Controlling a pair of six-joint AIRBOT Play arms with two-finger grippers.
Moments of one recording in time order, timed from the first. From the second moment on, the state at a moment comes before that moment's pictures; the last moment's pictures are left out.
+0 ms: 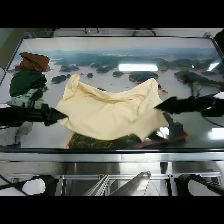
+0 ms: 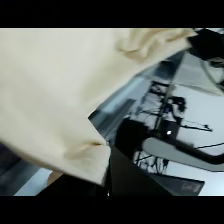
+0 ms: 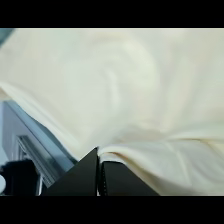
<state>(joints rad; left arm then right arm) 0.41 -1.41 0.81 0.38 -1.63 -0.87 -0.25 -1.21 0.84 -0.40 1.33 0.85</state>
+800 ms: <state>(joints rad) 0.79 -0.83 1.38 -0.40 -1.78 -0.99 -0.69 -0.50 1.36 -0.02 0.90 0.57</state>
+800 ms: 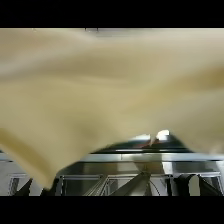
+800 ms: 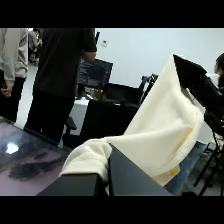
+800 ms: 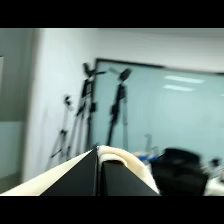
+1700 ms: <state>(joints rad) 0.22 -2.03 1.84 0.30 -1.49 -1.06 -0.28 -1.68 1.29 0.05 1.06 0.53</state>
